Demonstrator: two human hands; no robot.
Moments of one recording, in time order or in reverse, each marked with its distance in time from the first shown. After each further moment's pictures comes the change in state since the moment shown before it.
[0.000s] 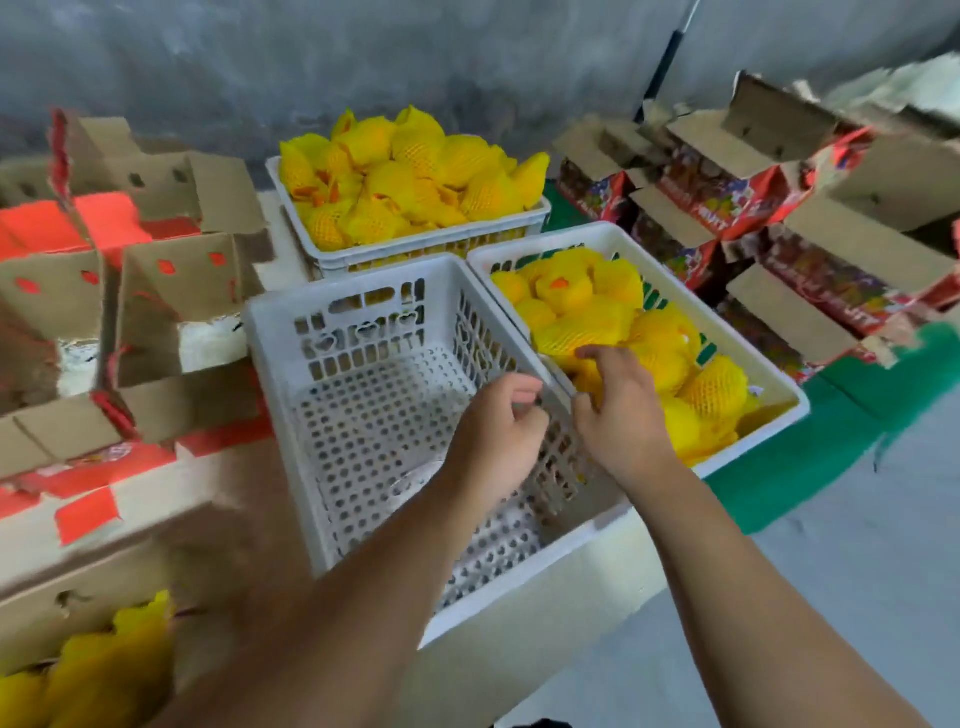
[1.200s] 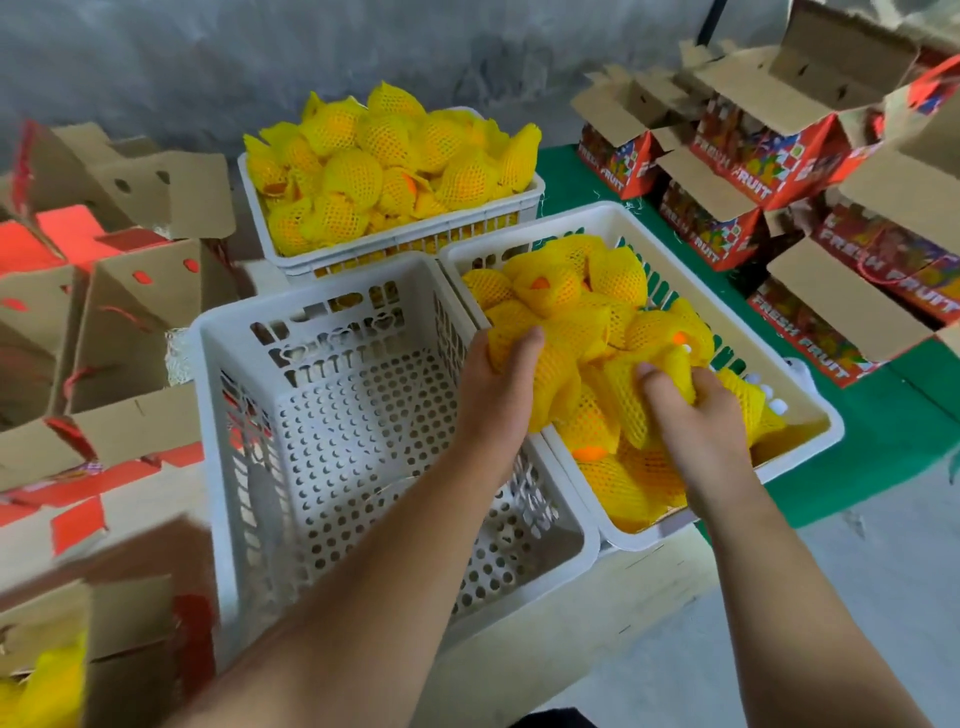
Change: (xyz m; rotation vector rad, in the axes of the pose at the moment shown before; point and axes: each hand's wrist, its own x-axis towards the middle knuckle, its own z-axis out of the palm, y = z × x) left_hand 0.082 0.037 0.058 -0.414 0.288 -0.109; right_hand 0.039 0.101 -0.030 0.675 0.023 0.502
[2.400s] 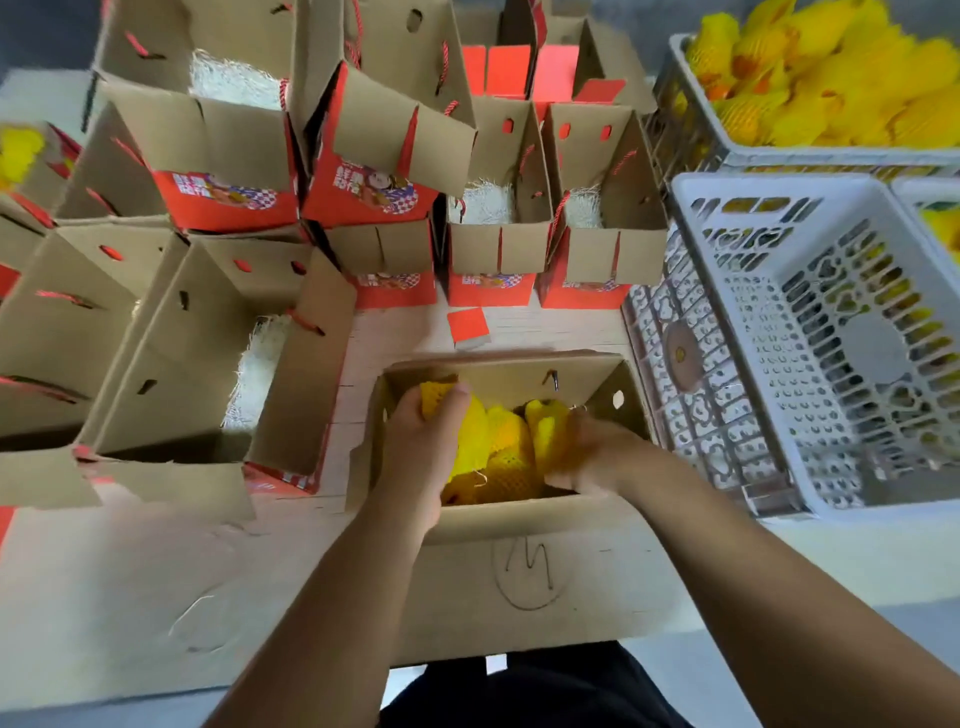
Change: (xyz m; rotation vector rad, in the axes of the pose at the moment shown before) left_hand -0.233 -0.085 -0.555 -0.091 0.458 -0.313; right_hand -0.372 -0.047 0.417 -1.010 -1.154 -0.274
